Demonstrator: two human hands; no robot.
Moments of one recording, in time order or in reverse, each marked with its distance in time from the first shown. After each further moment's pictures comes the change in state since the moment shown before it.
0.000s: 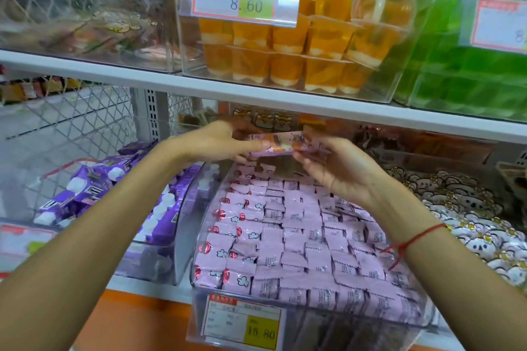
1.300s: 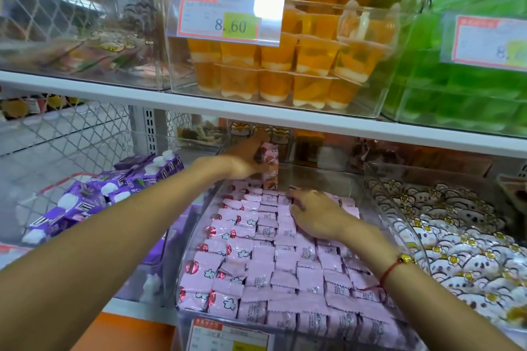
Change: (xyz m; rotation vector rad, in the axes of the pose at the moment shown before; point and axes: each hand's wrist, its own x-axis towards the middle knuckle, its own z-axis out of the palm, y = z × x) left_hand 0.073 -0.030 0.034 0.387 0.101 -0.030; right_hand 0.031 0.048 -0.032 -1.674 0.029 -0.180
